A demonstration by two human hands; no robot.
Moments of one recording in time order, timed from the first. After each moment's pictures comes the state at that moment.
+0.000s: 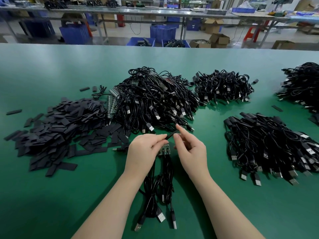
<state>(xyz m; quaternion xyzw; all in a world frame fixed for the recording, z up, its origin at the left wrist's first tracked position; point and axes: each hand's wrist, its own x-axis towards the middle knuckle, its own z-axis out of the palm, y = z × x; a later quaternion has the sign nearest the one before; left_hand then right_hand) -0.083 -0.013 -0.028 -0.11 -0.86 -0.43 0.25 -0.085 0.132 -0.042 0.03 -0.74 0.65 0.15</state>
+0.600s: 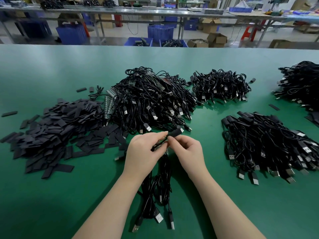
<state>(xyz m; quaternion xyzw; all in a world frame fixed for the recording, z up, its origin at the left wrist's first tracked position) -0.084 -0.011 -0.029 -0.14 -0.87 -0.41 0.23 -0.088 0.136 -0.035 0.02 -0.74 0.67 0.06</state>
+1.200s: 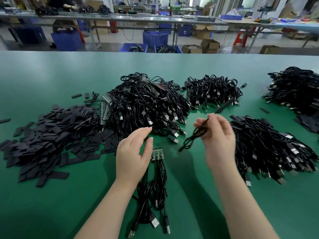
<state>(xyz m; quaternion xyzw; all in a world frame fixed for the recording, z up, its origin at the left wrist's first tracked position) -0.083 -0.017 -0.027 -0.12 -0.86 -0.38 0.33 -0.084 0.180 0.032 -0.07 -0.51 0.84 0.19</state>
